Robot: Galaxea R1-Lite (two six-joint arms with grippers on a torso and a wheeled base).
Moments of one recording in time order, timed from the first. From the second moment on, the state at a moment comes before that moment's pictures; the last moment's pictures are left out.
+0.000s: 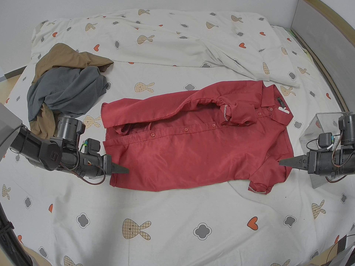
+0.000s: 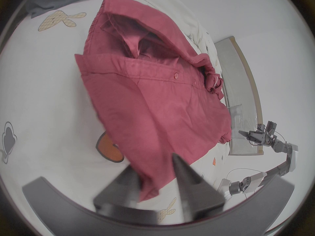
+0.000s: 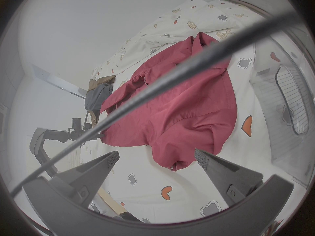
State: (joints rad) left arm -0.12 1.99 -1.01 -0.12 -0.64 -0.20; right arm 0.02 1.48 -0.69 -0.11 0.55 0.23
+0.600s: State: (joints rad) left arm -0.13 1.73 -1.00 0.07 -0.63 -0.46; right arm 0.02 1.46 -0.67 -0.11 0.55 0.27
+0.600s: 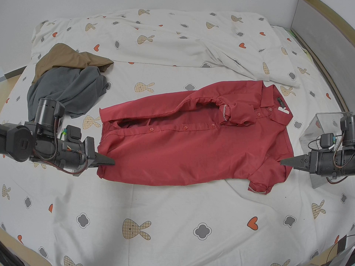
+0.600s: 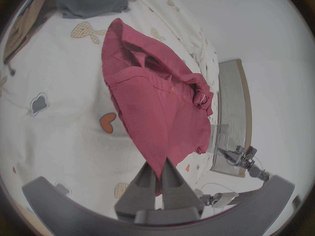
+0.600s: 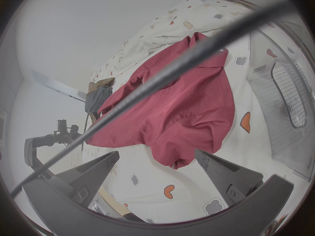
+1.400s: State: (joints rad) left arm -0.14 1.83 -1.05 0.05 -0.46 -0.52; right arm -0.11 1.62 -0.66 -0.30 0.55 0.27
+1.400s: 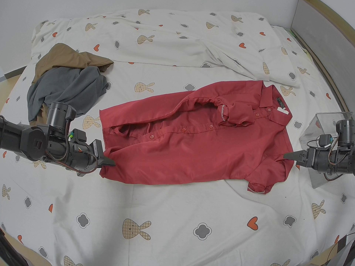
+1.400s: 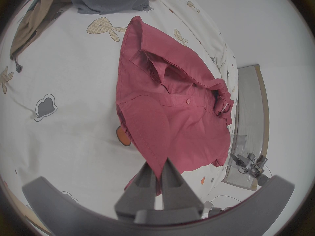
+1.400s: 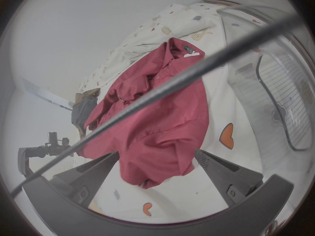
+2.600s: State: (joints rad) left arm -0.11 1.75 -1.00 0.07 -0.48 -0.51; right arm -0.18 1.78 -0.75 -0.34 0.67 0.60
